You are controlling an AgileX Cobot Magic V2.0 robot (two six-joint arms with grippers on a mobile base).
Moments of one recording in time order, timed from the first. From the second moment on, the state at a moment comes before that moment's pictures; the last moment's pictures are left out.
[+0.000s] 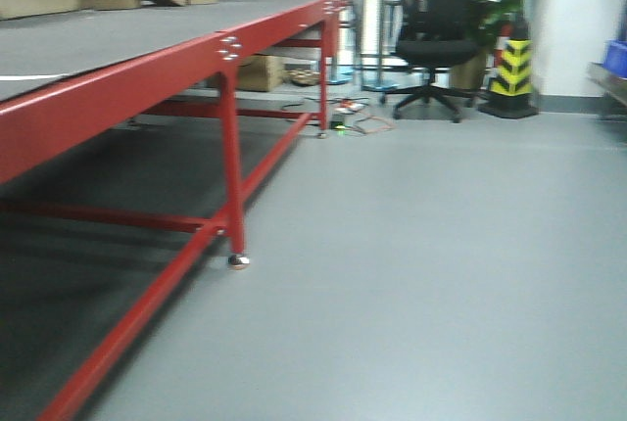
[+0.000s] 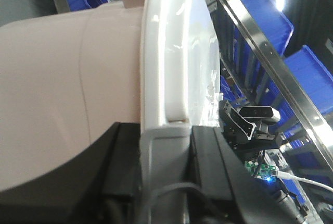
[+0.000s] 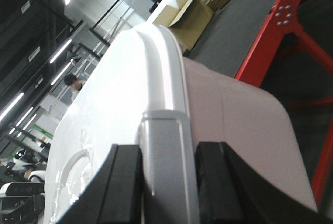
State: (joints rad) left arm 0.05 1.49 -1.40 -1.61 1.14 0.66; right arm -0.18 1.34 -1.15 1.75 0.82 -0.85
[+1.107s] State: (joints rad) left arm 0.05 1.49 -1.40 -1.61 1.14 0.66; right arm -0.18 1.34 -1.15 1.75 0.82 -0.85
